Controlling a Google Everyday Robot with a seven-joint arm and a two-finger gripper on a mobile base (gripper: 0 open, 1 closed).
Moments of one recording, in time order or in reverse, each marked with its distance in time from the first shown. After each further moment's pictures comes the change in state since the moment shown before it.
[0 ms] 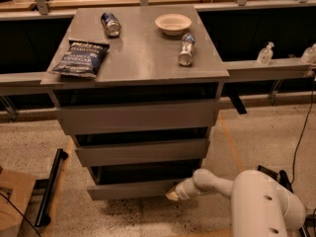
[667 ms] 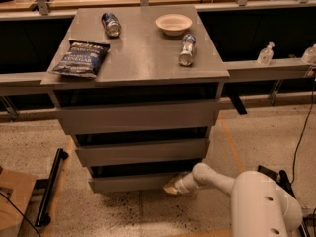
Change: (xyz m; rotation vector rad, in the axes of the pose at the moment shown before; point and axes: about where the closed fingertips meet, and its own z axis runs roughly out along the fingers) arm -0.038 -0.019 -0.007 0.018 -0.064 -0.096
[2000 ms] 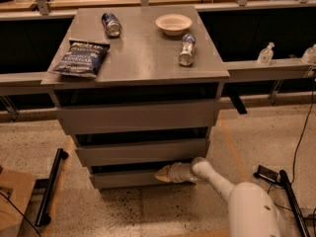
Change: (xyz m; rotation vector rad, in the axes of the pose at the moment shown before) arm -0.076 -0.033 0.014 0.026 -0.256 -0.213
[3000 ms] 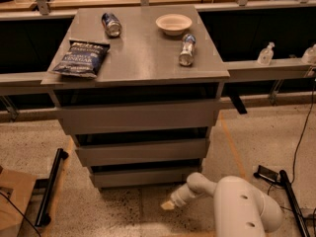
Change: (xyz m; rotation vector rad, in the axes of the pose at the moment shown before) arm 0.124 0.100 0.008 -0.197 0.334 0.226
